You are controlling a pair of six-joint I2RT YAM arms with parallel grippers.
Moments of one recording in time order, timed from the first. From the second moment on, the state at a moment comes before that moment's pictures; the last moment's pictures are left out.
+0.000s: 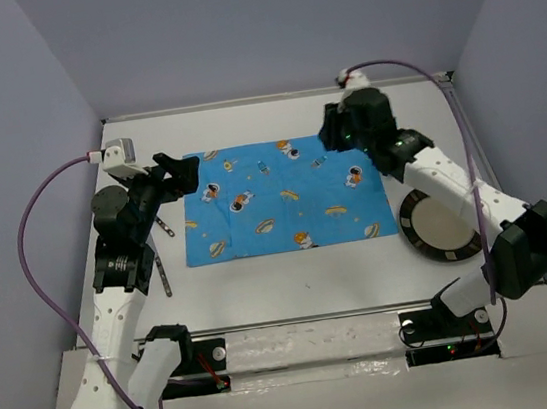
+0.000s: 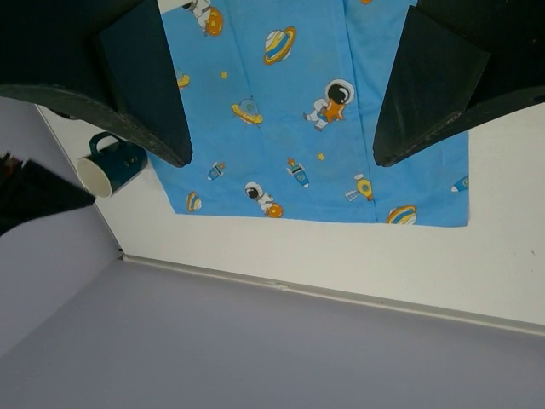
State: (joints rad) left arm -0.11 0.80 0.81 -0.03 0.19 -0.44; right arm 0.58 1.47 1.31 -0.27 0.10 0.29
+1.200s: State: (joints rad) left arm -0.23 0.80 0.81 -0.03 0.23 -0.43; right arm 0.13 1.80 1.45 -0.47 0.17 0.23
